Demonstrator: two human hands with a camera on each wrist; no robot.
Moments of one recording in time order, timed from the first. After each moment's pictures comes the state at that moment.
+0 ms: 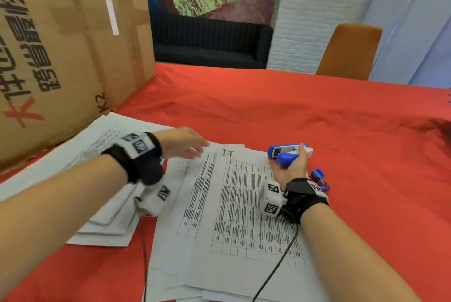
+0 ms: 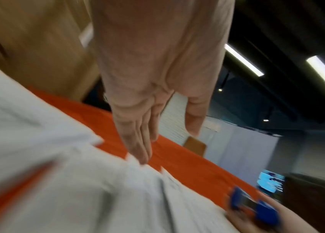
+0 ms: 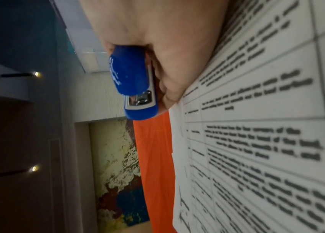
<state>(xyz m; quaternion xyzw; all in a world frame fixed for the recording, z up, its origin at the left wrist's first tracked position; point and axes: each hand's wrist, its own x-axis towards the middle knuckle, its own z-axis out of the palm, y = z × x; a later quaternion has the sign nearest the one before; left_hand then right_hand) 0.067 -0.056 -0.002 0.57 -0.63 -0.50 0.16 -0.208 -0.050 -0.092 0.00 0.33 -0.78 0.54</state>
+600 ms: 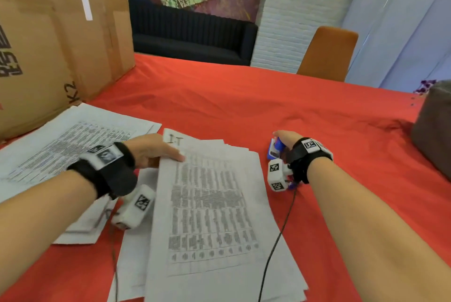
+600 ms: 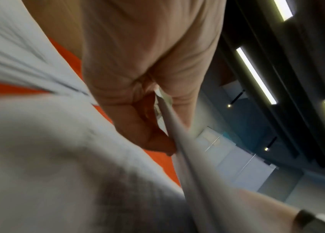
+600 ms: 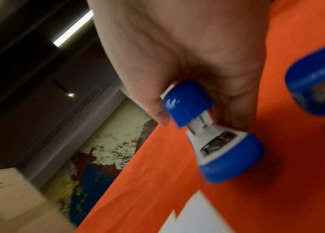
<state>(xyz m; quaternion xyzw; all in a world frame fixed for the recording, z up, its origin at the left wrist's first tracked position) 0.062 -0.048 -0.030 0.58 -0.54 -0.57 0.22 -0.281 -0.057 -0.025 -0.35 0.76 -0.34 0.42</state>
